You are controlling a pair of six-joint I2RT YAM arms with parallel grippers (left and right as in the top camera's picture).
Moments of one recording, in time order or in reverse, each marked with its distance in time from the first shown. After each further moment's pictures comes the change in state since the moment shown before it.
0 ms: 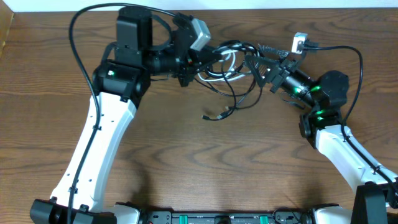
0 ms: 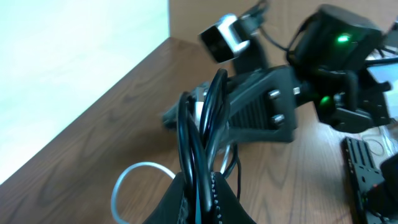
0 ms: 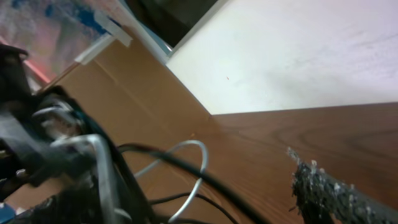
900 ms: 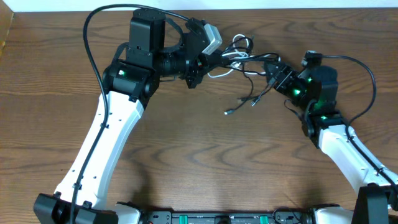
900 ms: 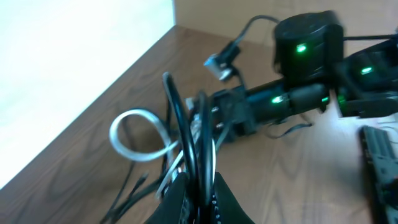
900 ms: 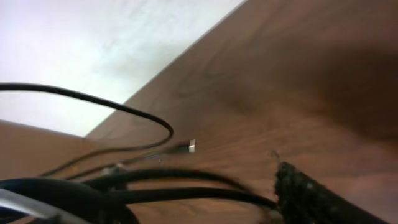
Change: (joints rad) left arm -0.042 0.017 0.000 -0.005 -0.103 0.042; right arm -0.045 -0.010 0.007 -0.609 0.459 -0.033
